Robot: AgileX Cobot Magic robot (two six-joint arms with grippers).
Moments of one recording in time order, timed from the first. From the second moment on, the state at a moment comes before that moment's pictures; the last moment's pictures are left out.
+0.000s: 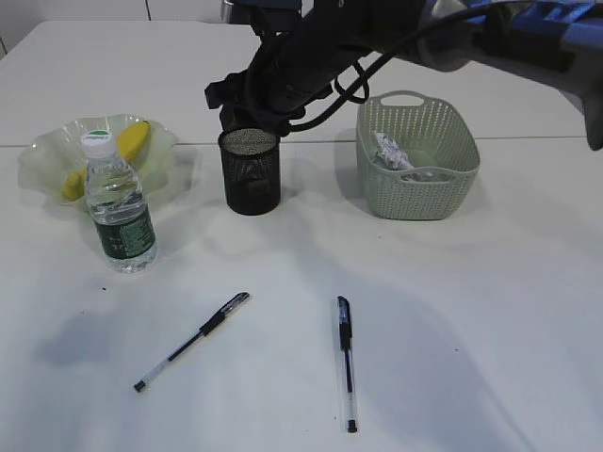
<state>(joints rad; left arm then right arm) 0.03 0.98 -0.72 -0.23 0.76 -0.18 0.47 2.30 -2.11 0.32 0.69 -0.17</state>
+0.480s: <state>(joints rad) 0.03 0.98 -0.72 -0.23 0.74 -0.18 0.47 2.21 -2.23 0.03 1.21 0.14</state>
